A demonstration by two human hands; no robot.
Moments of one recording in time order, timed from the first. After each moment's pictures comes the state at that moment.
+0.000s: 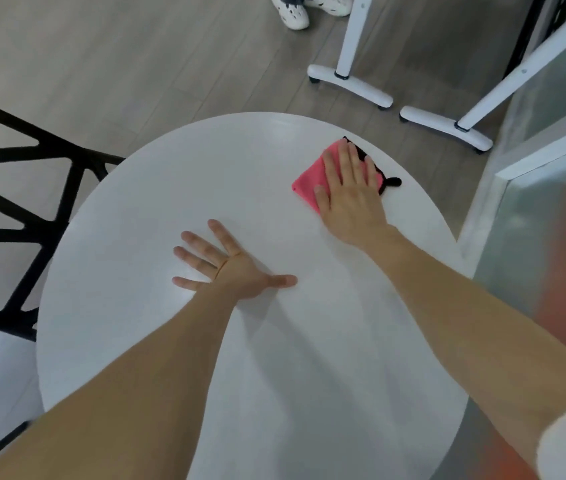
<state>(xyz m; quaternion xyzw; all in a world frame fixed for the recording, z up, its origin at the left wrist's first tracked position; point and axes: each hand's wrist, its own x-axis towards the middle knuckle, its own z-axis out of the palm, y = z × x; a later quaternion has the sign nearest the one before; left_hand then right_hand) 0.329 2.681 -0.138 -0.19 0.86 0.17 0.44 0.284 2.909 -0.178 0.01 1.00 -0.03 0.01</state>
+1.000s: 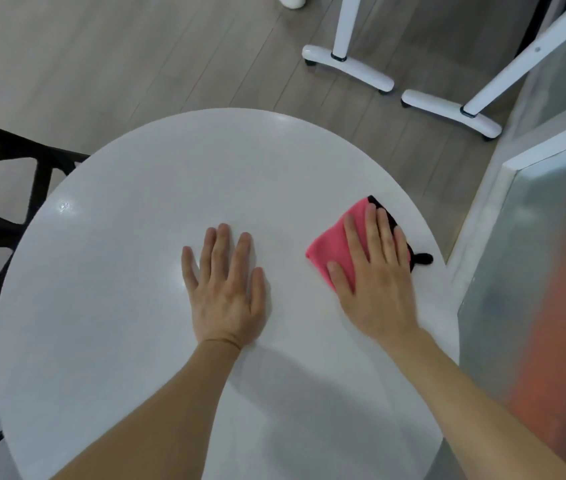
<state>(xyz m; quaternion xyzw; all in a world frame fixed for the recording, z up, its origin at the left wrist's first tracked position) 0.380 2.708 -0.188 0.07 0.99 0.09 0.02 0.405 2.954 -0.168 0.02 0.99 -0.08 0.06</state>
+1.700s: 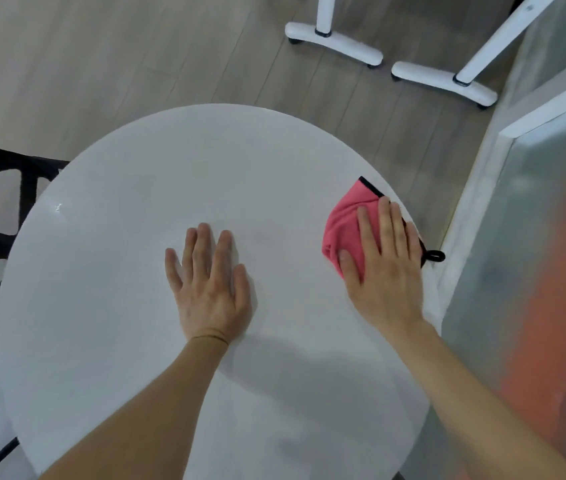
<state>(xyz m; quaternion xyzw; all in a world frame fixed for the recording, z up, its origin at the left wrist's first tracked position) 0.384 2.712 -0.184 0.04 0.99 0.08 0.05 0.427 2.986 -0.170 0.11 0.99 -0.09 0.04</state>
